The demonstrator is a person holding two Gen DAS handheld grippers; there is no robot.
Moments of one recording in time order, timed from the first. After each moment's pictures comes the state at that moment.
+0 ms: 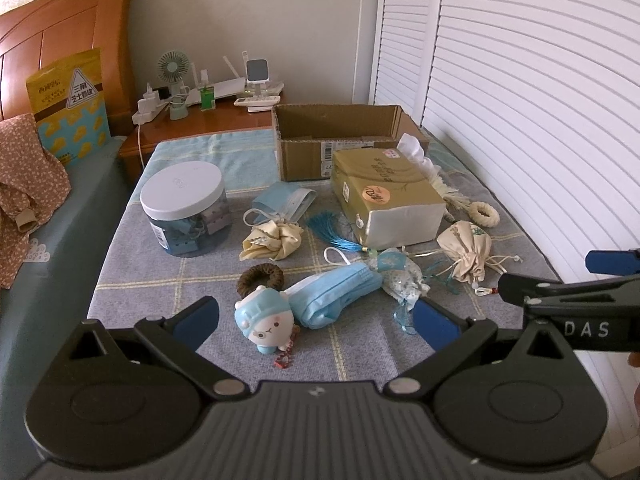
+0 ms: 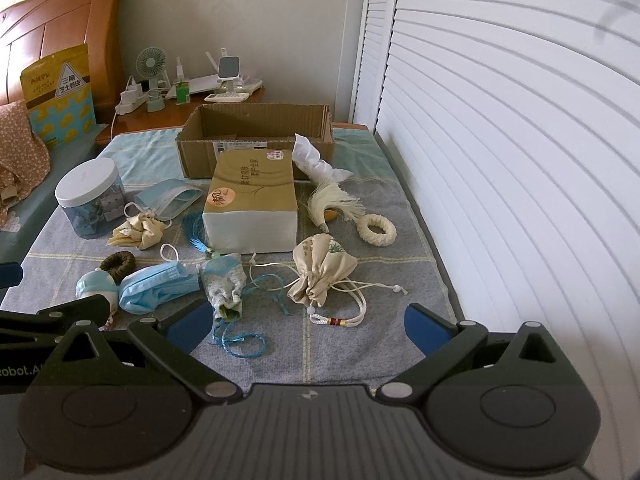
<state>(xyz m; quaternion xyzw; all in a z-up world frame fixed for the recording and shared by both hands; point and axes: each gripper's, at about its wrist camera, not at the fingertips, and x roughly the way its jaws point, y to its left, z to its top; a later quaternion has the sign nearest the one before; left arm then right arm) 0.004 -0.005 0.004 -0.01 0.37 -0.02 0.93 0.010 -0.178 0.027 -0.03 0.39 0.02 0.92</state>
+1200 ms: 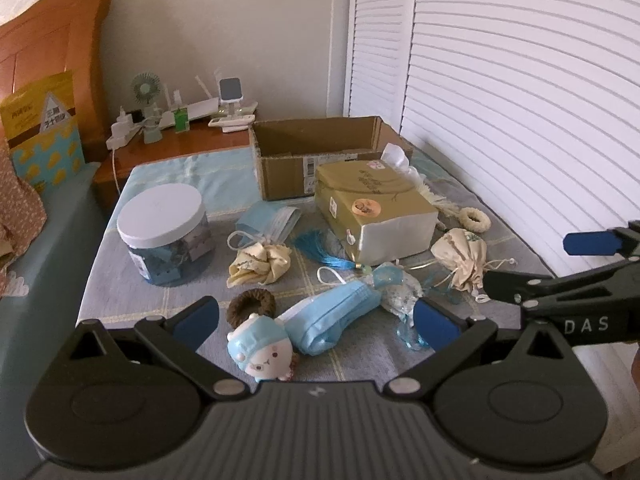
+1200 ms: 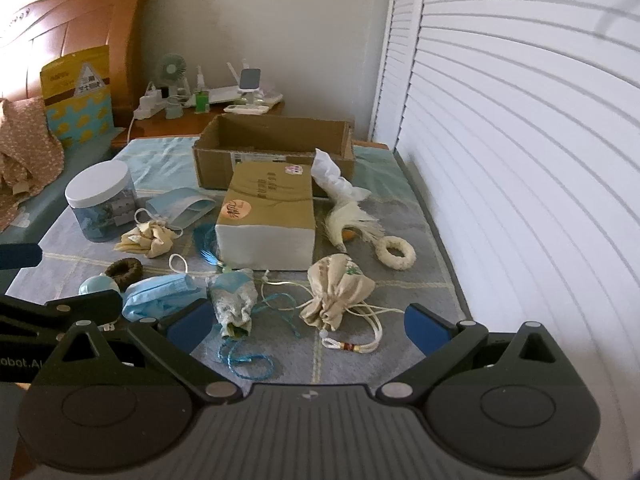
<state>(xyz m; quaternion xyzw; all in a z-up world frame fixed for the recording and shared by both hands) 0.017 0.005 -0.009 0.01 0.33 -0.07 0.94 0.021 -0.173 0.015 -0.05 0.36 0.06 0.93</state>
